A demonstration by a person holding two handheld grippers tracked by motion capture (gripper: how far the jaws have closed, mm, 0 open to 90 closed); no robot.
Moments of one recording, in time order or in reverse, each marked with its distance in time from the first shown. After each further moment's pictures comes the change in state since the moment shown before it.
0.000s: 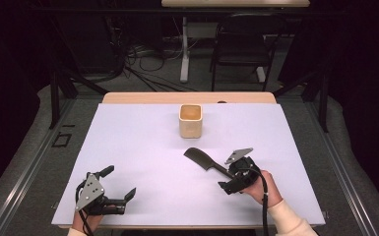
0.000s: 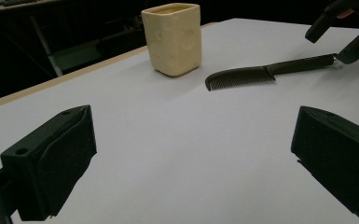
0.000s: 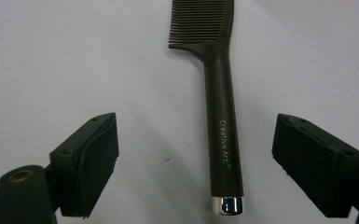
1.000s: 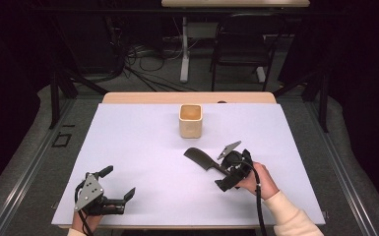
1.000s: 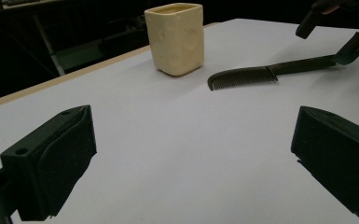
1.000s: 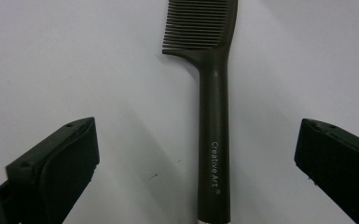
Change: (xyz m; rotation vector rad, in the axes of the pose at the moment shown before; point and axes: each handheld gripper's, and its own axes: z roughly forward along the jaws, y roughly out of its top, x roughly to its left) left arm 0.001 -0.001 -0.001 -0.001 0.008 -0.007; right arm -0.004 0.024 0.012 0.113 -0.004 -0.056
